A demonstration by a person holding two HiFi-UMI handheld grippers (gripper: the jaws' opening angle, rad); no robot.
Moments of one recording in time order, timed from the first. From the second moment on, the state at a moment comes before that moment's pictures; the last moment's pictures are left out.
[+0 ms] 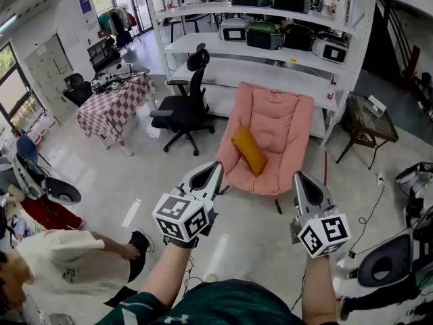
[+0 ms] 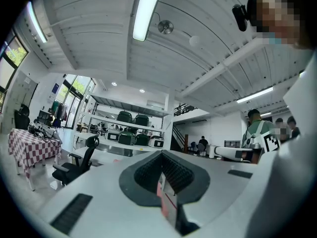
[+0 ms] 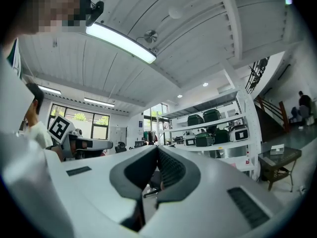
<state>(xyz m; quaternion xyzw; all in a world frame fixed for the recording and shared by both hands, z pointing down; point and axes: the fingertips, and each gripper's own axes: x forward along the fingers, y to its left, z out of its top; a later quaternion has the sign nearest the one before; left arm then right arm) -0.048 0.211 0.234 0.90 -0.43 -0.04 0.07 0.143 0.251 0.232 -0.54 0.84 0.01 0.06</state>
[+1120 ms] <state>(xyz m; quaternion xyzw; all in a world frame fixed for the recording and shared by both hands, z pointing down) -0.046 0.099 0.271 0.89 -0.45 -0.03 0.08 0.142 0.142 0.270 -0.53 0.84 -0.02 0.03</state>
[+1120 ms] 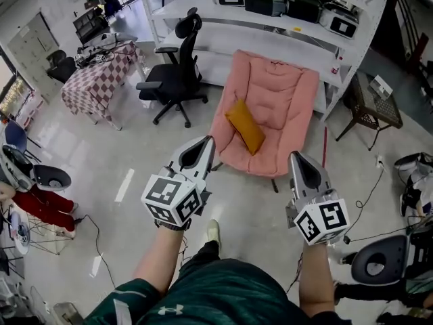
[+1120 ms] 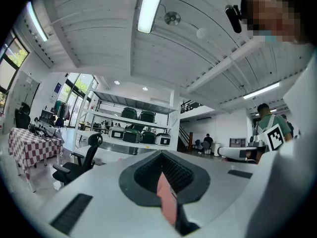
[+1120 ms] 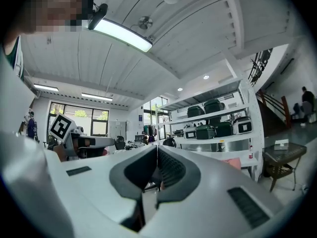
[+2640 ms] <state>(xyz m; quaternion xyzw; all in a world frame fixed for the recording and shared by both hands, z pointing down) -0.094 -0.212 0.358 0.89 -0.43 0.00 0.12 0.057 -0.181 0.387 -0.51 0.85 -0.07 -0.09</state>
